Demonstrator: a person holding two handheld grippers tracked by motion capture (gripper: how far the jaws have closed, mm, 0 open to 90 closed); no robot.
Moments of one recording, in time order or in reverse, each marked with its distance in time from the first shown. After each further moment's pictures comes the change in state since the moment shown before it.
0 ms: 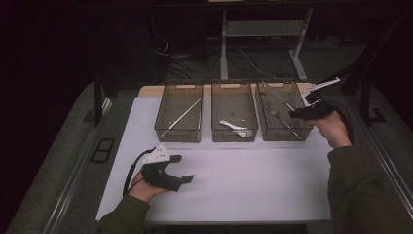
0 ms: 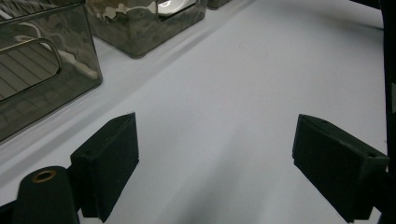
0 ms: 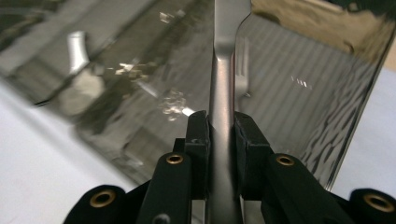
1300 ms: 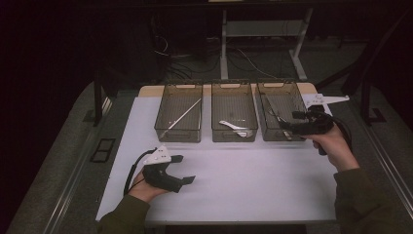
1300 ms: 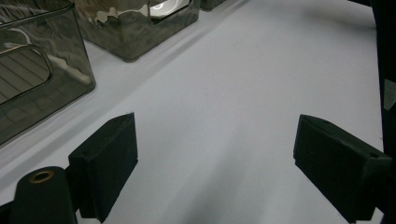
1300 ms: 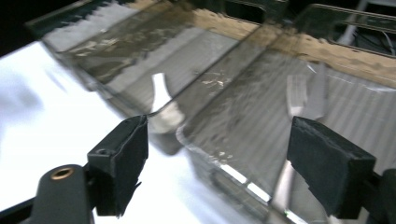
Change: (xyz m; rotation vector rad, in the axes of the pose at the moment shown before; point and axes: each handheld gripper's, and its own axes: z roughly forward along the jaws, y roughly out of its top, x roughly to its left) left arm -0.001 0.000 0.001 -0.008 -0.014 0.018; right arm 0.041 -0.043 -0.023 -0.280 0.178 -0.034
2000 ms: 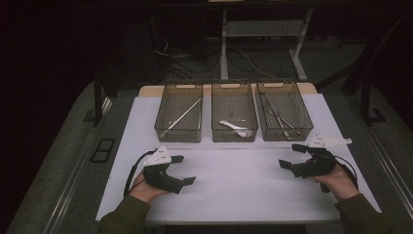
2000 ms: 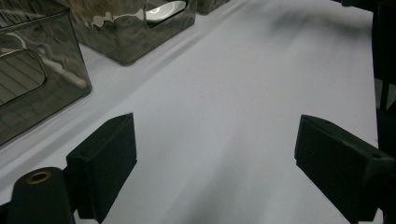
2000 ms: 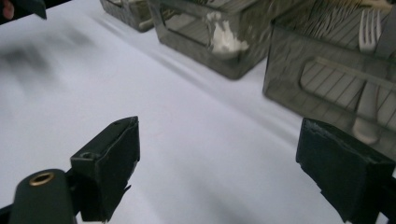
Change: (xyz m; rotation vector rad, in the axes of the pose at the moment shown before) left arm -0.003 0.000 -0.001 -0.011 -0.004 0.011; right arm 0.049 -0.087 -0.019 0.010 0.063 -0.062
